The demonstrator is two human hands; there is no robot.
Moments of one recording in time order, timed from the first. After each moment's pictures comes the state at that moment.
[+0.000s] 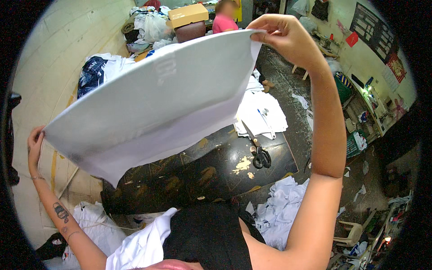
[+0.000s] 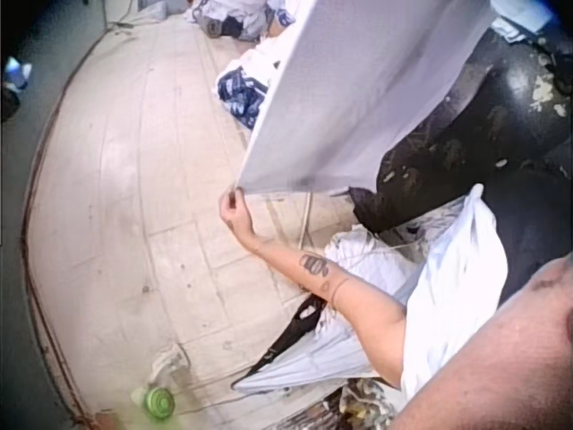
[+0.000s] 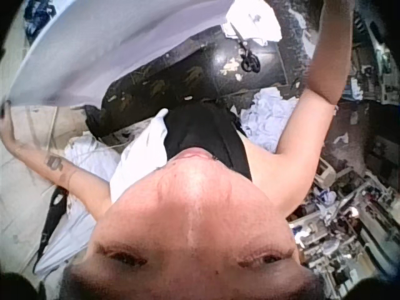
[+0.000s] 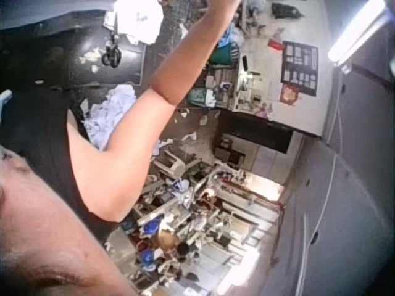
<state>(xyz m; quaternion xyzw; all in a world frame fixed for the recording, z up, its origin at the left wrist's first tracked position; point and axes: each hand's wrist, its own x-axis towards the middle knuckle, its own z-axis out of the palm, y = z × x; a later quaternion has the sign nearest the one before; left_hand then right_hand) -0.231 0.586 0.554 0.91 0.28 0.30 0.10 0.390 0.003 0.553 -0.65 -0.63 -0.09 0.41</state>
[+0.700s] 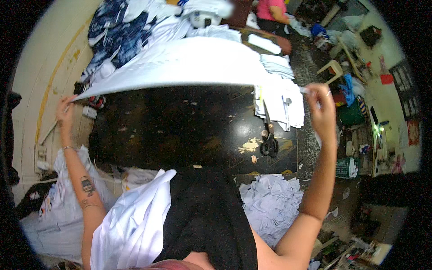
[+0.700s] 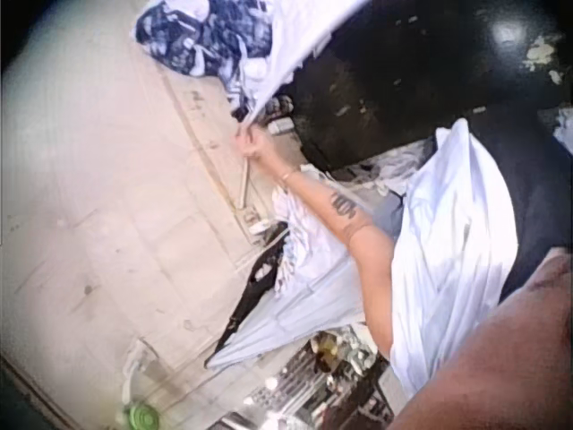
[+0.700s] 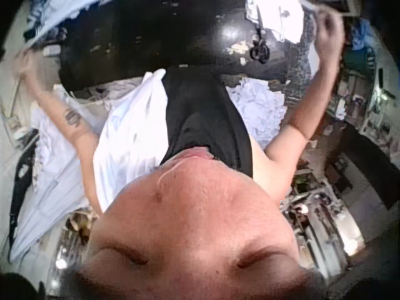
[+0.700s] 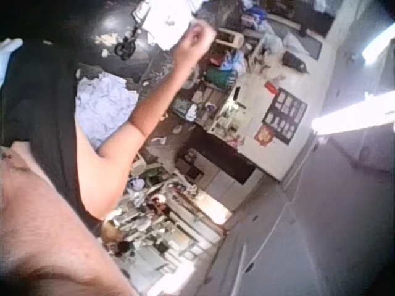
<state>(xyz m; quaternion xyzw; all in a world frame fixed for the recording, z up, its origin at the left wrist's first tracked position) -0.241 0.535 0.313 0.87 0.29 0.40 0.03 0.373 -0.028 0.369 -0.76 -0.52 -0.11 0.37</state>
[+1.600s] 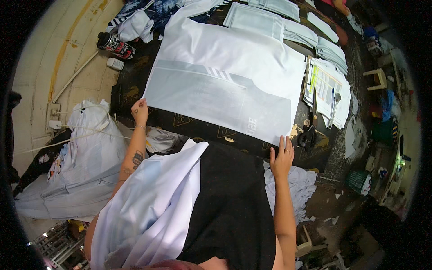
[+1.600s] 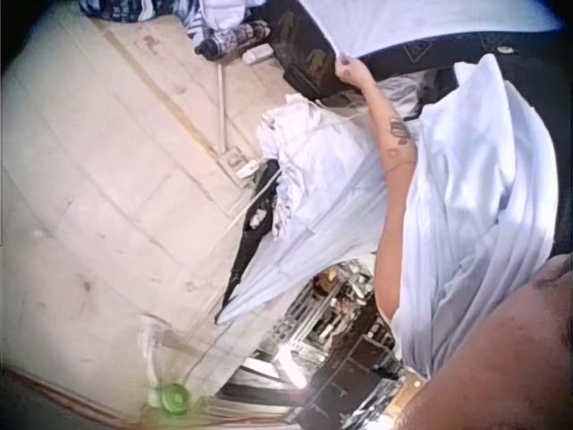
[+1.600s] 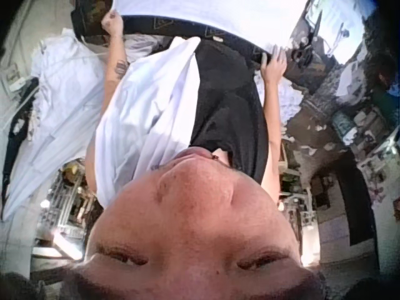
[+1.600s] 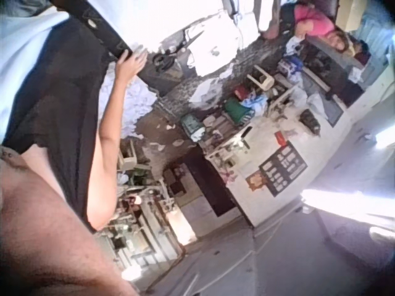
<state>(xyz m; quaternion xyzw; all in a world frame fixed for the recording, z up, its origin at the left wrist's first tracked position) -0.241 0.392 0.030 0.64 0.66 0.30 0.26 0.183 -0.083 0.047 -0.87 -0.46 0.02 0.16</state>
